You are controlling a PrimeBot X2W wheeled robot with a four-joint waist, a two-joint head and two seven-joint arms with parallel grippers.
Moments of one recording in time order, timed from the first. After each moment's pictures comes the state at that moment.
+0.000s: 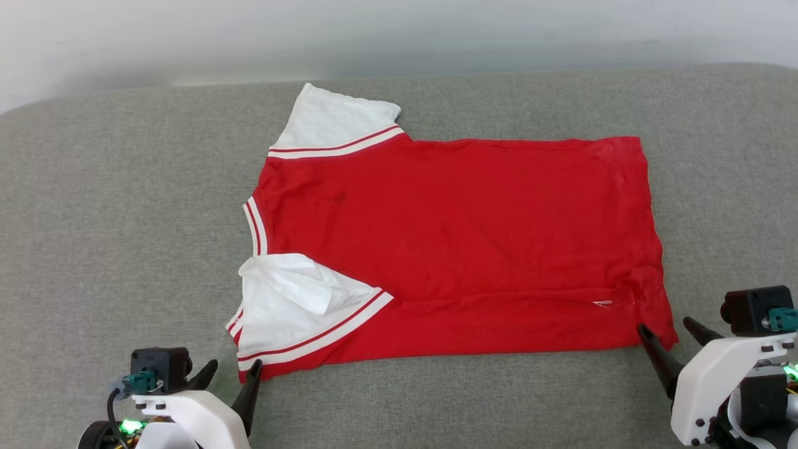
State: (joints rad) left arm -0.05 0.63 -0.53 -0.05 -0.83 0.33 0.10; right arm 0.00 -0.20 -0.05 -0.16 0.28 0.13 0.62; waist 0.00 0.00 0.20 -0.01
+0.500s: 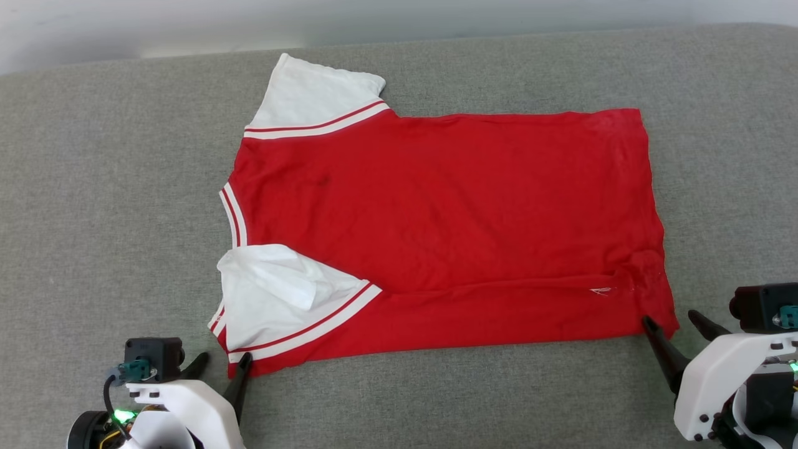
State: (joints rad) left arm -0.09 0.64 -0.57 0.03 -0.83 0.31 0.17; right arm 0.00 -0.19 -0.07 -0.19 0.28 0.13 0.62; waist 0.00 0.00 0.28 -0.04
